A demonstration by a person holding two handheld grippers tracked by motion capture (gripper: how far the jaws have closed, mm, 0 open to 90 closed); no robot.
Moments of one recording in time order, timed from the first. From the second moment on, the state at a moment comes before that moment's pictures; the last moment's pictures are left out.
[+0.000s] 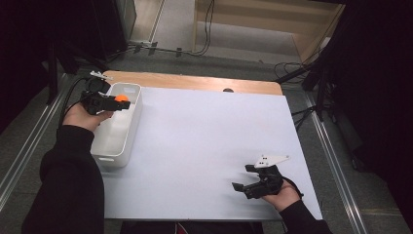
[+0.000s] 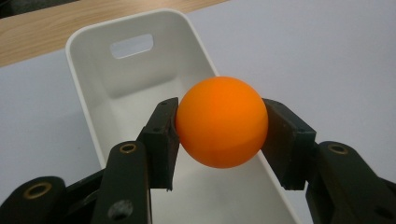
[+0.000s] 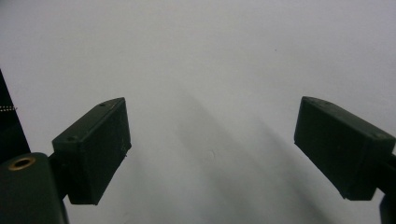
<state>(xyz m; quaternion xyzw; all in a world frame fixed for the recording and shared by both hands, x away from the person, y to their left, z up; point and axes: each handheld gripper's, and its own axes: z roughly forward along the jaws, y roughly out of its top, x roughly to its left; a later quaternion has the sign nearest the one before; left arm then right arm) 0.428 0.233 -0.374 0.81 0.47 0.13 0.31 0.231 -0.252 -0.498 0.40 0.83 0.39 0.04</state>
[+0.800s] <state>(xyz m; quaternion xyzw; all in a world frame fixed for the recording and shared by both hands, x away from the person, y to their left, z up) 0.442 0.234 -0.406 0.81 0.50 0.12 0.28 0.230 -0.252 -0.498 0.40 0.83 0.39 0.04</state>
